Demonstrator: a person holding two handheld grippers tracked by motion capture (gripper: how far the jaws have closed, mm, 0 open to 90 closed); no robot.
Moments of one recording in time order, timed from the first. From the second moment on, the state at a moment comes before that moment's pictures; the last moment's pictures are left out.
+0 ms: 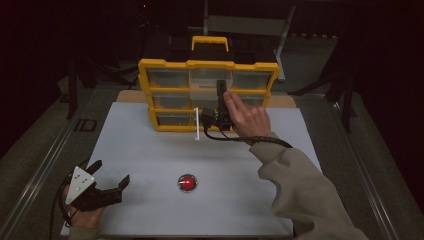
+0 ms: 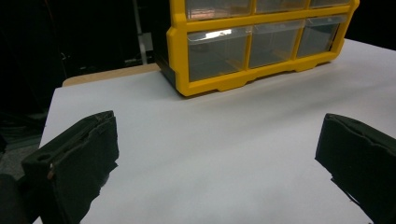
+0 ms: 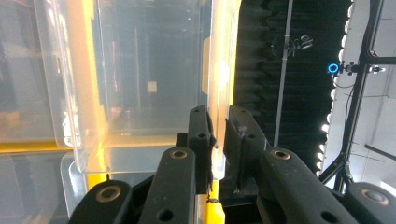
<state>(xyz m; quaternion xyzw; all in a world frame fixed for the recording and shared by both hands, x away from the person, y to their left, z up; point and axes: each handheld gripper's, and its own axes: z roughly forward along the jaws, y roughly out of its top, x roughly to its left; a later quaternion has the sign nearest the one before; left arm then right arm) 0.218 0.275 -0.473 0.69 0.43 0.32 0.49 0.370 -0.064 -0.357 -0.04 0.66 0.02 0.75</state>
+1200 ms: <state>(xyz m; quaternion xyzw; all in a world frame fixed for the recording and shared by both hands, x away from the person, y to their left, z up) 0.218 0.275 -0.473 0.69 0.43 0.32 0.49 0.351 -0.067 -0.355 -0.04 0.66 0.02 0.75</state>
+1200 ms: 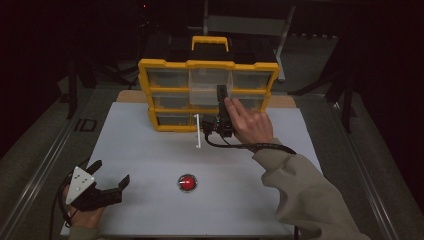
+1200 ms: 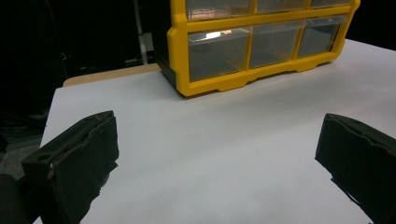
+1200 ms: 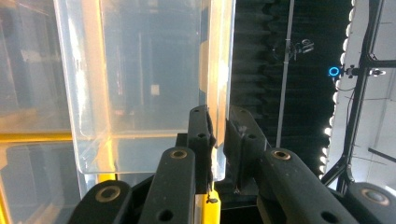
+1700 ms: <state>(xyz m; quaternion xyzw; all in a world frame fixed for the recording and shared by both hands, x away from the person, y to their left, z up) 0.218 0.275 -0.473 0.69 0.43 0.32 0.49 0.338 -0.067 -0.355 -0.05 0.66 0.03 0.75</state>
